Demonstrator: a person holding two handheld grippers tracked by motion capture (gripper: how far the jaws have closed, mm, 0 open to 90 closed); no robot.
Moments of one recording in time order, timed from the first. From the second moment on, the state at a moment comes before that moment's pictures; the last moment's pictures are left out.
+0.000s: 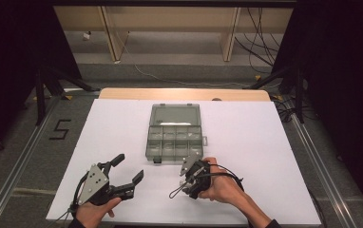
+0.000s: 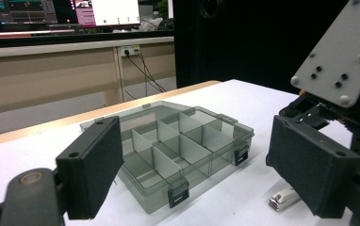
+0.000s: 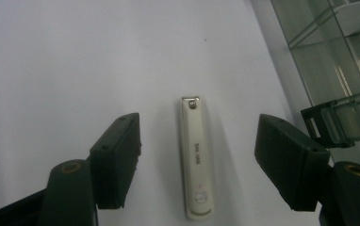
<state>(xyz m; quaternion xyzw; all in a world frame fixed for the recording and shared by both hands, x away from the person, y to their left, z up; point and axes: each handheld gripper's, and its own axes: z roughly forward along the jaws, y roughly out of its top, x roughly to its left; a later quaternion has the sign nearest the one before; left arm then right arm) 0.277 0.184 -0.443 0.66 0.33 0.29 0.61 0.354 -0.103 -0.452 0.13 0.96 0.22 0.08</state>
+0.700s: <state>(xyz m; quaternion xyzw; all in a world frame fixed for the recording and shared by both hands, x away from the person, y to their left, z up) 0.277 0.184 -0.443 0.66 0.33 0.29 0.61 0.366 -0.088 -0.460 0.10 0.98 0.16 0.04</state>
